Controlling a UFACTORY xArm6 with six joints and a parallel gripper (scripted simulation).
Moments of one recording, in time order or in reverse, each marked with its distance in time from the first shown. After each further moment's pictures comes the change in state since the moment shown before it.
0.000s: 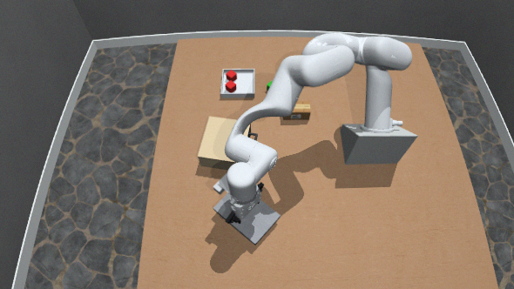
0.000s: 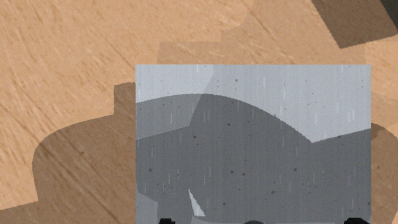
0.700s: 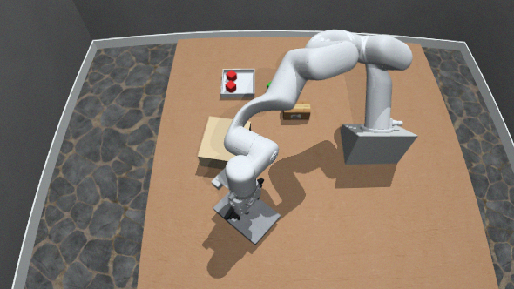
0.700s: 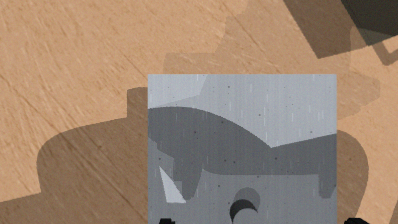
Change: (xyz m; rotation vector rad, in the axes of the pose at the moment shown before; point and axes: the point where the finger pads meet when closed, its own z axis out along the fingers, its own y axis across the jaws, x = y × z) arm 0.000 0.000 -0.038 0.000 0.000 0.000
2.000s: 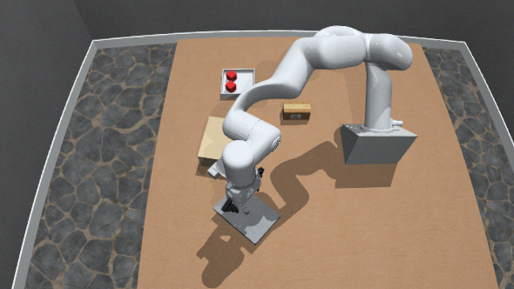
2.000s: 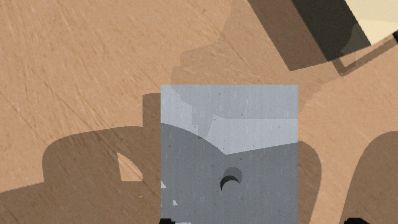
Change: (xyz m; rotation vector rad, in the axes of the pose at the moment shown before) arm 0.000 0.000 -0.072 -0.001 0.000 0.000
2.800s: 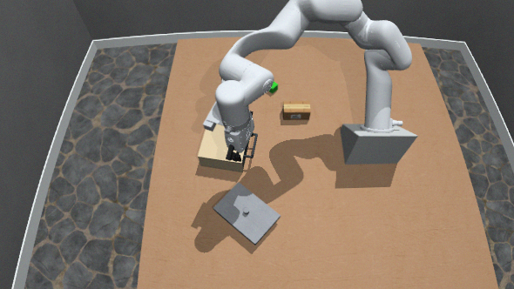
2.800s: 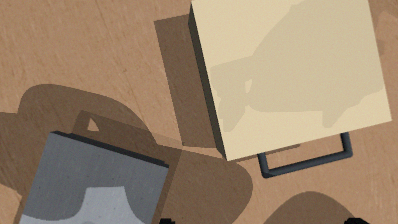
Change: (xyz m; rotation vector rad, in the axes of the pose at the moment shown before) arm 0.107 0.114 -0.043 -0.069 -0.015 -0.316
